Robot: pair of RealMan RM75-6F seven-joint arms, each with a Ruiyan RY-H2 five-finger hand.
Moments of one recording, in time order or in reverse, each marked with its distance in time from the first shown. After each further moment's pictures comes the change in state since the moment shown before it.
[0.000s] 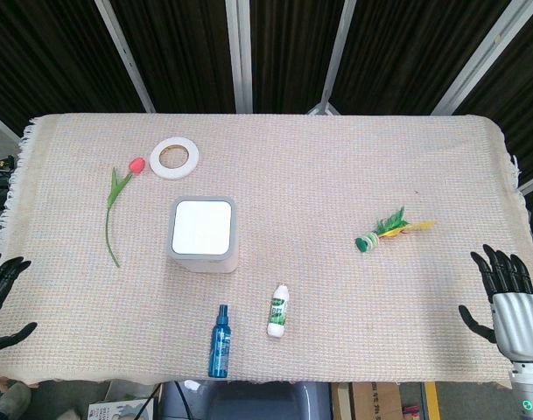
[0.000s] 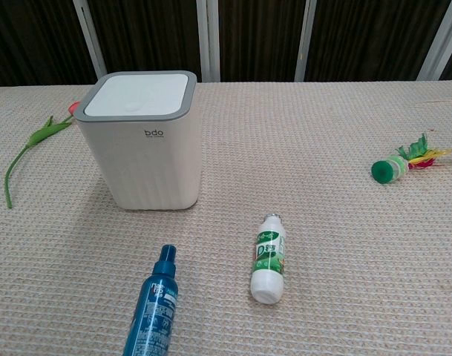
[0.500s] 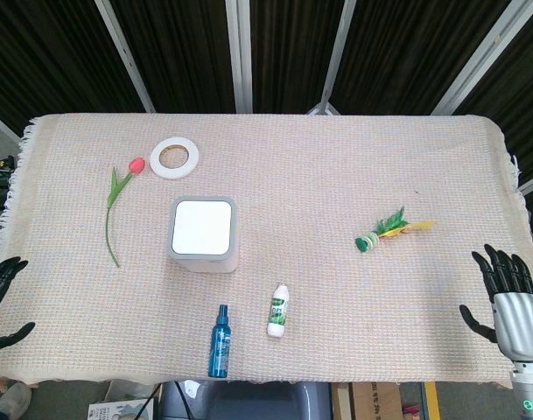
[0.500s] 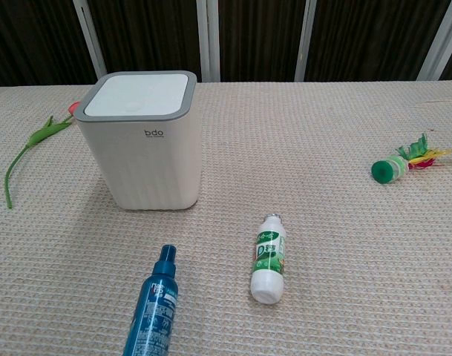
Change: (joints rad) left arm 0.003 0.003 0.000 -0.008 -0.009 -0.003 0.005; right arm 0.001 -0.001 0.001 0.004 0.003 -0.003 0.006
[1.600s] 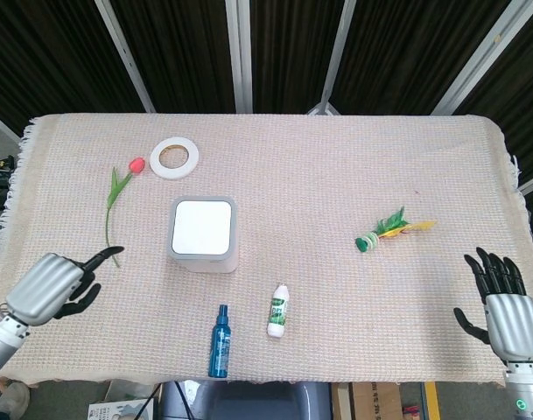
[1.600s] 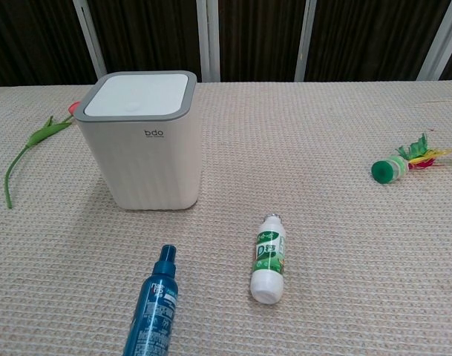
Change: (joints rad) left arm -0.354 0.197 -0.060 -0.211 0.109 -0.433 -0.122; right arm 0.004 -0.012 -0.009 -0.017 0.010 -0.027 -0.035
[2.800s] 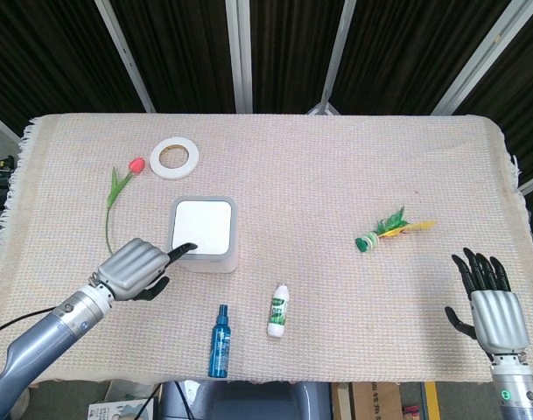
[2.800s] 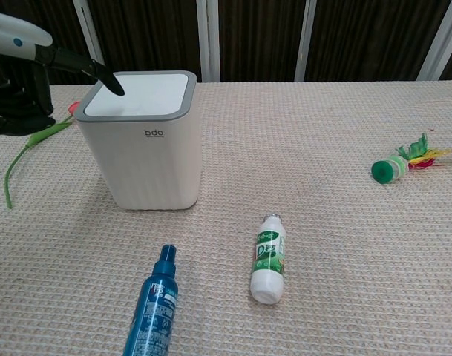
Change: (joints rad) left arm -0.405 -0.032 -0.117 -0.253 -0.716 -0.410 0.499; right arm 0.030 -0.051 0.004 0.027 0.042 -0.059 -0.071
